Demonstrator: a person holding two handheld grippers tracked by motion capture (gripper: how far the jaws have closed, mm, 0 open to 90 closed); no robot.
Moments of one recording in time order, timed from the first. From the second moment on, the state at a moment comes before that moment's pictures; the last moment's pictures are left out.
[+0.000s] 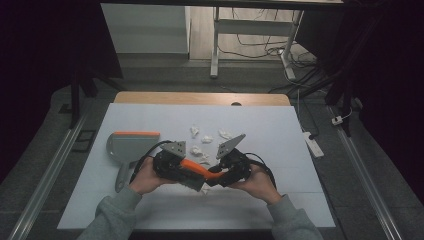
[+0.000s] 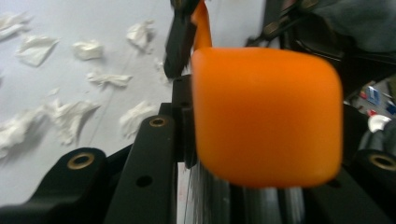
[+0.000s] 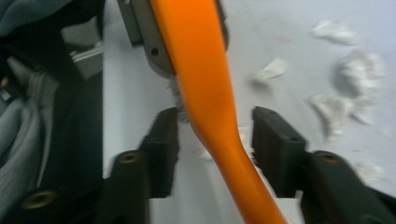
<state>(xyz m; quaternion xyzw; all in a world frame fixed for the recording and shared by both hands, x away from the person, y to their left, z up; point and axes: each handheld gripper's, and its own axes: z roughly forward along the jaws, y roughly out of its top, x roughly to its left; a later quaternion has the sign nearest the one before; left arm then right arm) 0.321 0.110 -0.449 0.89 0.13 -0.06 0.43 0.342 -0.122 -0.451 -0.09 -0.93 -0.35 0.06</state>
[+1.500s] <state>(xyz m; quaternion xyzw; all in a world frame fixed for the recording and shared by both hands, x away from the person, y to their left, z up) 0.253 0.232 -0.482 0.83 0.39 0.17 0.36 0.374 -0.193 -0.418 -0.26 -0.89 -0.36 -0.10</state>
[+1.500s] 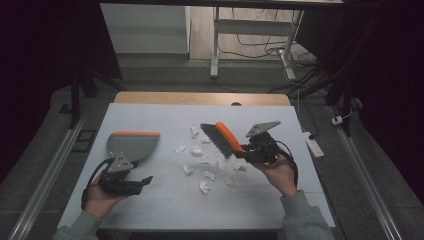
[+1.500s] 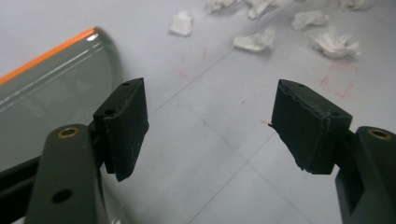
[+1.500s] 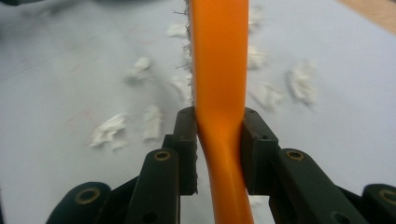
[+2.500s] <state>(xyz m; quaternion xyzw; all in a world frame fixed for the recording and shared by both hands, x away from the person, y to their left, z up) 0.251 0.253 -0.495 0.82 0.41 0.16 0.37 0.534 -0.166 -0.431 -0.31 -0.93 -0.15 -0.08</state>
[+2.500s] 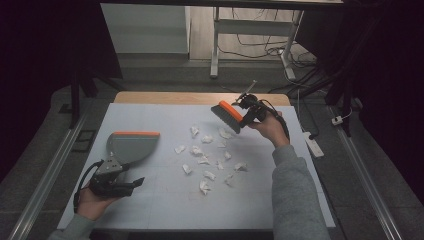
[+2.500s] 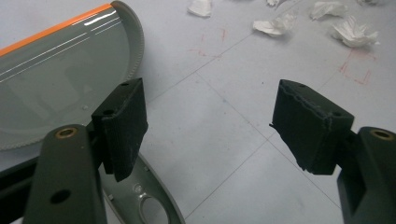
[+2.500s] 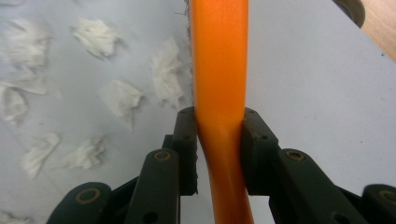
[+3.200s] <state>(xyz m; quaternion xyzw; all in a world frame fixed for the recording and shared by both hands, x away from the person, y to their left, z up) 0.251 0.254 -0.494 0.81 0.40 0.15 0.39 0.498 -0.133 -0.424 -0.20 -0.97 -0.12 -0.06</state>
